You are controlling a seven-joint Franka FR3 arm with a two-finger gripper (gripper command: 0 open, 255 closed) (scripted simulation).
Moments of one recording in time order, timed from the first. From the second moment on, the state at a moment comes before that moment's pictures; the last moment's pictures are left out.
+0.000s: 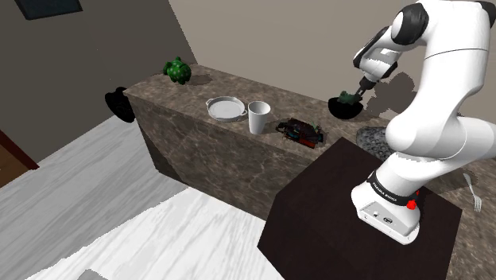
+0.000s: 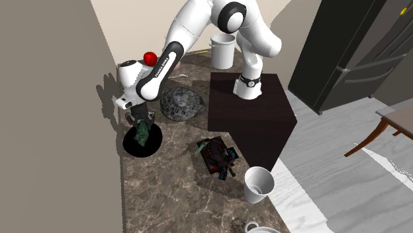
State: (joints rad) arm -0.79 0.72 -0.28 -1.75 0.52 2.49 -1.57
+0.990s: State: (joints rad) arm -0.80 0.74 -0.26 -1.75 0.54 2.51 -1.59
